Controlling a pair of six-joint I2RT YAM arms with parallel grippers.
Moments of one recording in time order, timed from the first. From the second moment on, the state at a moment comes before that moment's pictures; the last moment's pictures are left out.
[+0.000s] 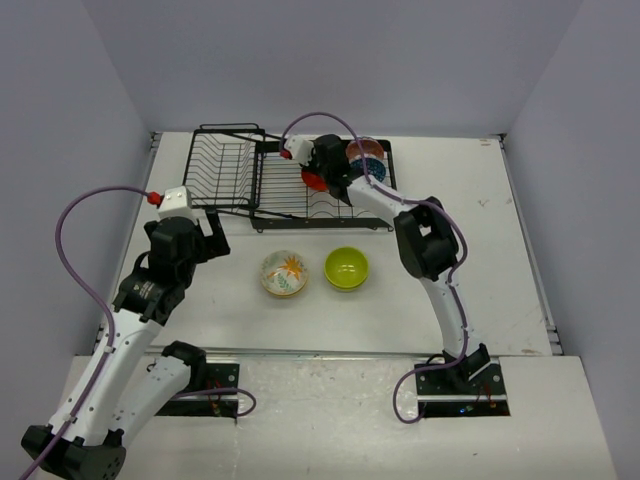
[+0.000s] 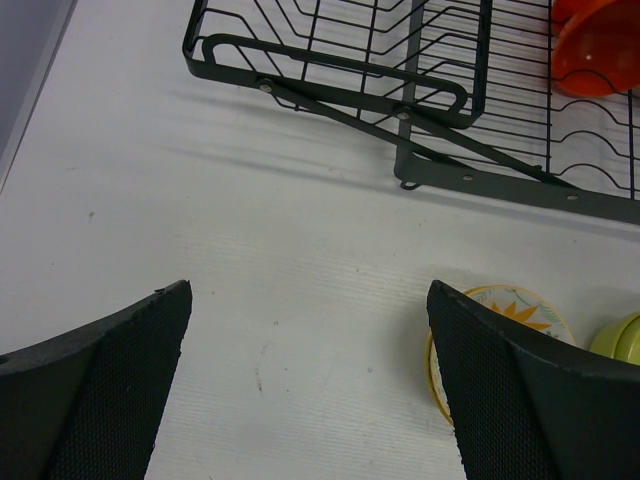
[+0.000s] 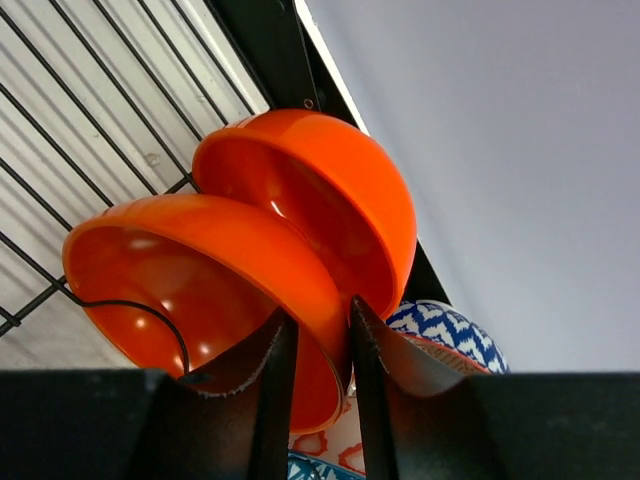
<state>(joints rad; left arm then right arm) -0.32 0.74 0.82 -0.61 -0.39 -0.36 0.58 2.37 1.92 -0.02 0.23 -0.77</state>
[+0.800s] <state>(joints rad) -0.32 0.73 0.82 -0.61 -0.39 -0.35 0.62 2.36 1.76 0.32 0.39 -0.89</state>
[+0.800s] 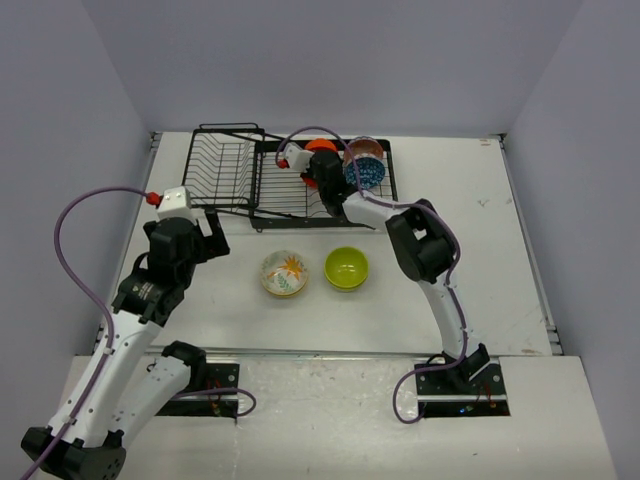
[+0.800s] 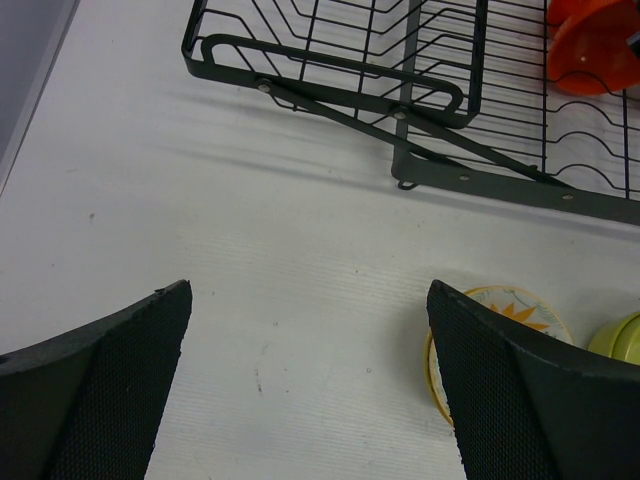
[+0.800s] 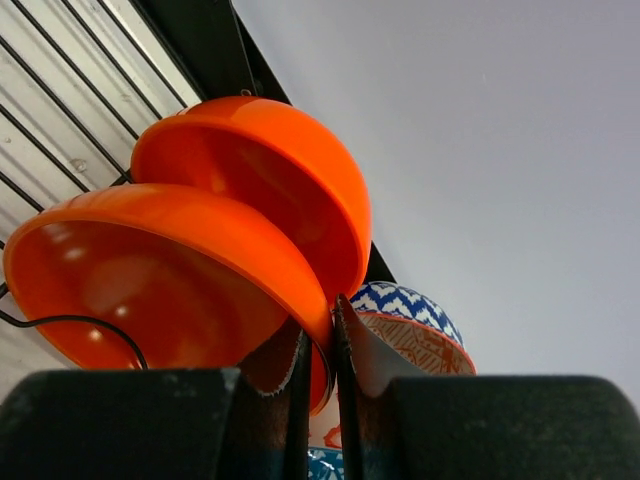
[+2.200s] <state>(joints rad) -0.31 0.71 0.82 -0.59 -0.39 -0.35 0.66 2.12 1.48 0.39 0.43 -0.81</state>
